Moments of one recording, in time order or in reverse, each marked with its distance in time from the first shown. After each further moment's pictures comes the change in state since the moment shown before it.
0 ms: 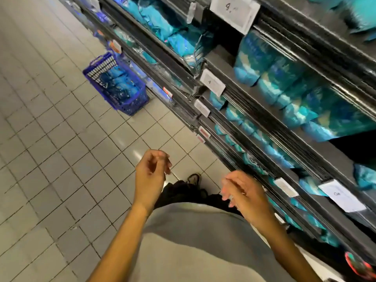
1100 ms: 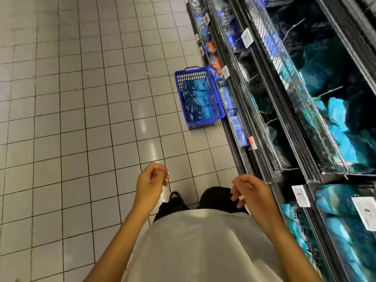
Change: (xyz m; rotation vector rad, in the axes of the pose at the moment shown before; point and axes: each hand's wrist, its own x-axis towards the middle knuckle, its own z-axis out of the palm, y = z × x) left_hand 0.160 -0.068 -0.320 -0.189 0.410 -0.241; right_hand 0.212 -0.168 0.307 -0.109 -0.269 0.131
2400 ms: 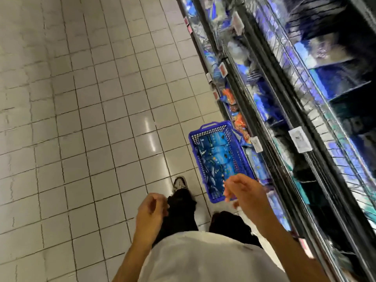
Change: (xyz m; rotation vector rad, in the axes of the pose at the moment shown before) left_hand 0.481 0.205 0.001 0.199 0.005 -0.163; right_hand 0.480 -0.293 0.154 0.050 -0.020 0.069
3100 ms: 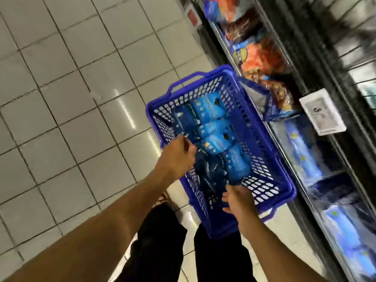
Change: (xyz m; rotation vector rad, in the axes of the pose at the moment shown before) left_hand 0.409 -0.118 0.320 0.659 -0.470 0.167; right_hand 0.380 0.369 0.006 0.080 0.408 0.603
